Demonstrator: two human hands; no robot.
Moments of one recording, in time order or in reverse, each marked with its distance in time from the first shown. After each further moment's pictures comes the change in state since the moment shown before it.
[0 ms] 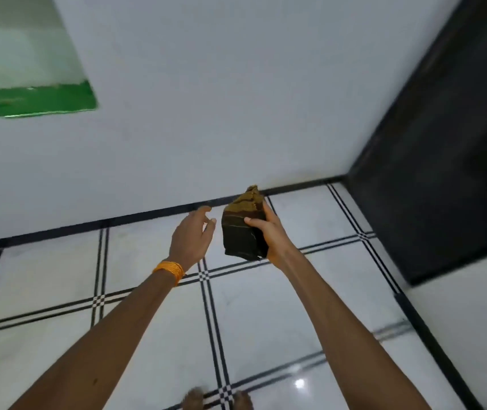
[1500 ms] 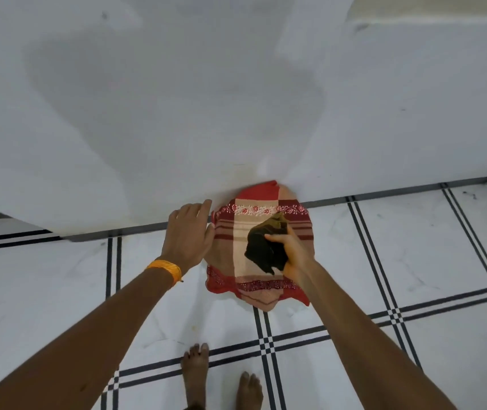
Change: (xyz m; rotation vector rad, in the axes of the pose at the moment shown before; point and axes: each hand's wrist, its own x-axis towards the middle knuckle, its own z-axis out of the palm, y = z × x) left_hand -0.519 0.550 0.953 0.316 -1.009 1.451; right_hand -0.594 0.484 -0.895 1.137 1.446 0.024
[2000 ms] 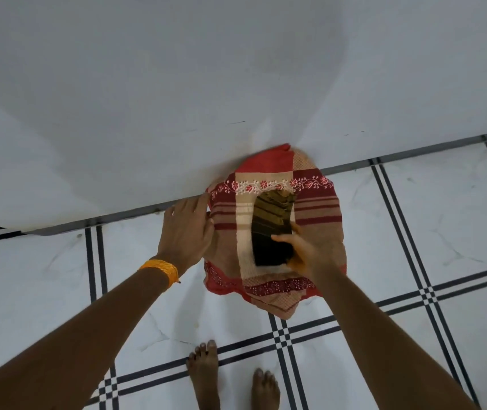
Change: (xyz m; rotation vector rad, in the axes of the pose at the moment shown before) left_hand 0.062 -0.049 0.147 -0.093 -0.138 -0.071; right_hand 0.199 0.090 -0.060 0.022 0.009 0.181
